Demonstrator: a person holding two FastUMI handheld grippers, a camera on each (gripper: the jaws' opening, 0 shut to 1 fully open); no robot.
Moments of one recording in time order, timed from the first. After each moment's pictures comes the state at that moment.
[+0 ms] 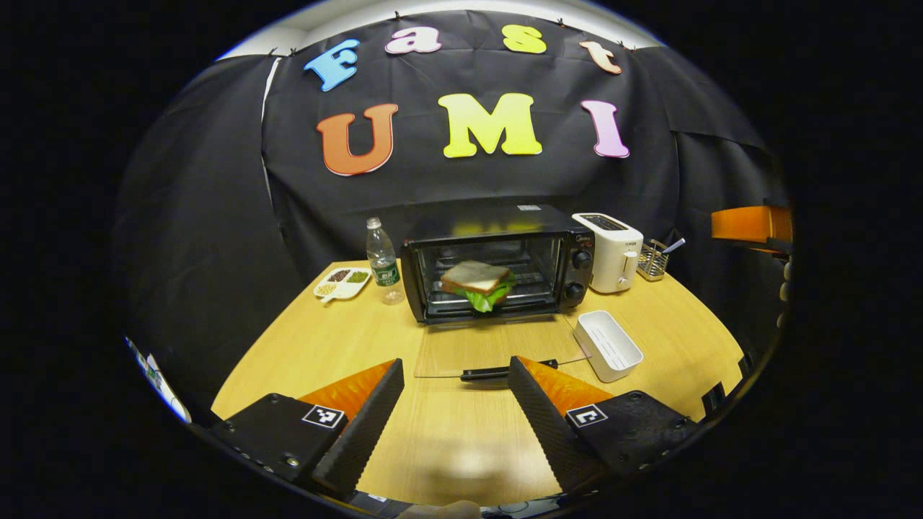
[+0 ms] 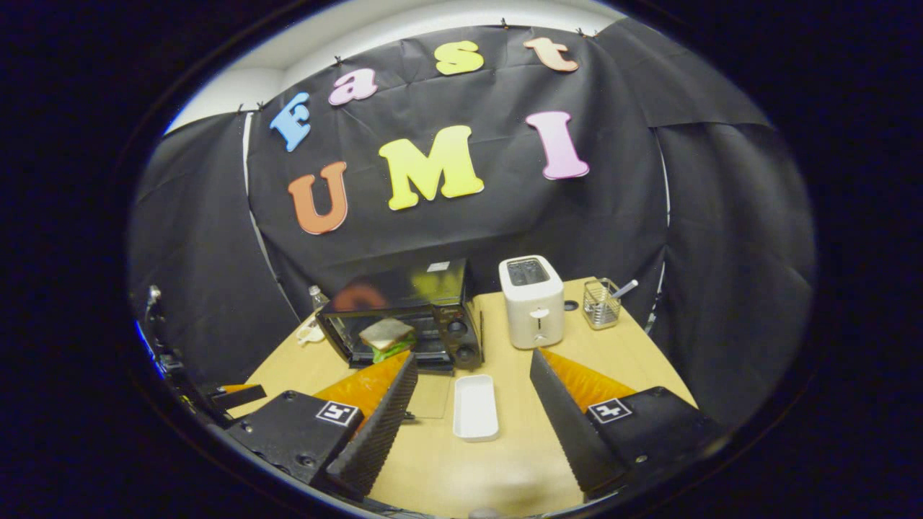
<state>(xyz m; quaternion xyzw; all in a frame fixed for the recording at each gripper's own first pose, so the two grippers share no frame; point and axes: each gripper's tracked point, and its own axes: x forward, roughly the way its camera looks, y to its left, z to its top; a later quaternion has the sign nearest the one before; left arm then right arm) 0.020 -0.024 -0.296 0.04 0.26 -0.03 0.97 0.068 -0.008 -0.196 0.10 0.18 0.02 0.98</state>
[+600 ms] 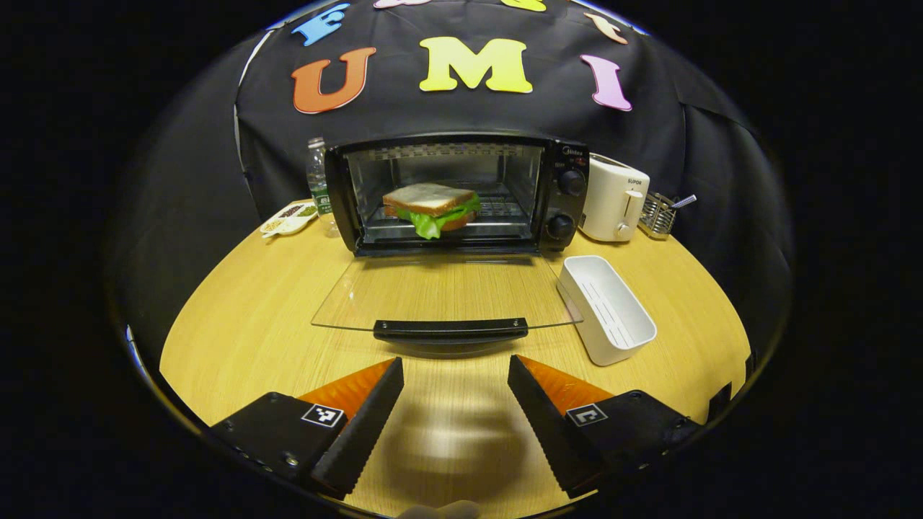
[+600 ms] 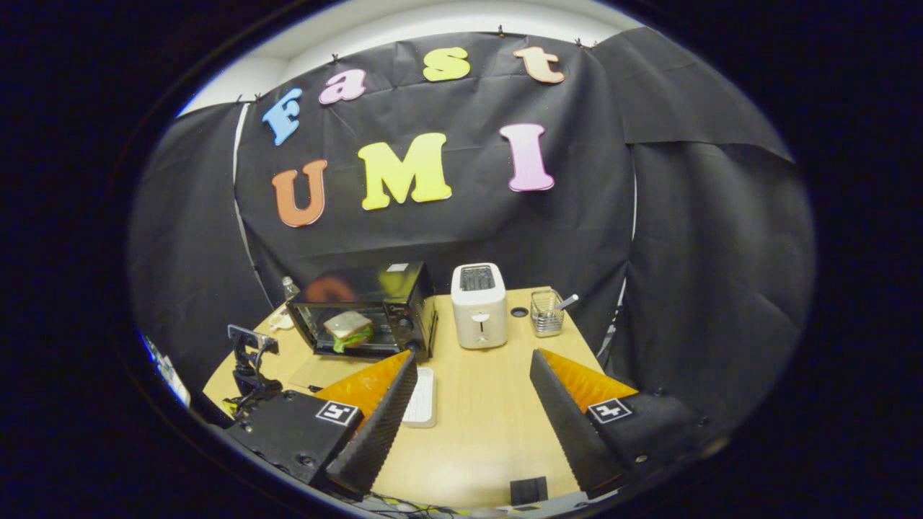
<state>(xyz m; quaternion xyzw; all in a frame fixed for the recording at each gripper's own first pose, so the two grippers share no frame) 0.052 -0.097 -0.418 0.01 0.35 -0.04 0.94 0.028 -0.085 -0.183 0.06 0.18 -0.02 0.98</state>
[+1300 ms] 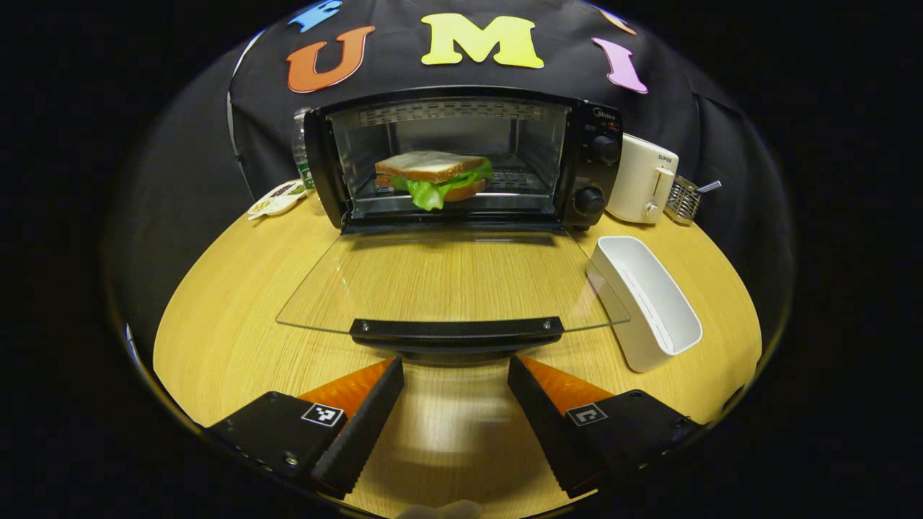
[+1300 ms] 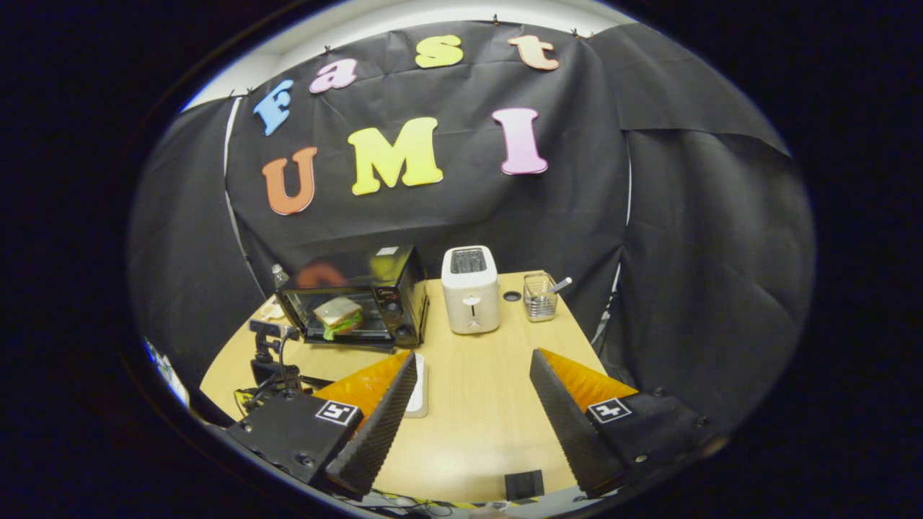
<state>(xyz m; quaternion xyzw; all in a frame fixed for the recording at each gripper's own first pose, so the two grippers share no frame) 0.081 -0.093 -0.455 0.01 0.39 -0.04 0.92 0.033 -0.089 -0.199 0.07 0.21 -0.03 0.97</state>
